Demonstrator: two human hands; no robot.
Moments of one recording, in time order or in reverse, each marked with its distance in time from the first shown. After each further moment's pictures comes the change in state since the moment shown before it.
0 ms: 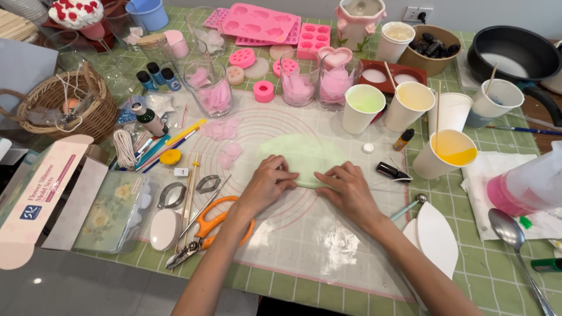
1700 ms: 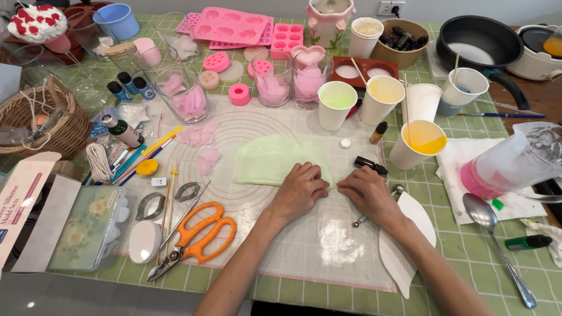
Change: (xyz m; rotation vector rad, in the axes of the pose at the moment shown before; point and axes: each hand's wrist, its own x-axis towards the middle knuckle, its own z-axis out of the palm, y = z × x) left_hand 0.037 0.069 0.072 0.041 -0.086 0.165; right_hand -0.056 0.051 -0.042 0.011 -0.075 0.220
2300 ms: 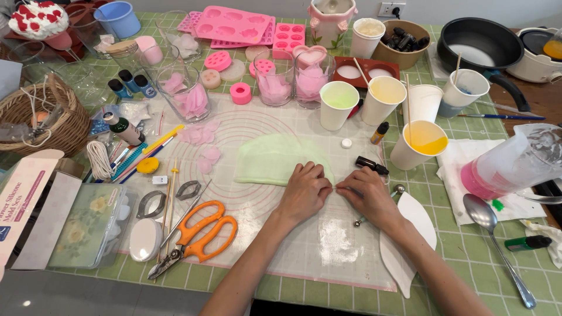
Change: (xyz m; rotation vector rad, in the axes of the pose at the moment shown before) left_hand 0.002 0.009 0.013 0.080 -0.027 -0.146; right_hand -0.001 -0.005 0.003 -0.019 0.006 -0.011
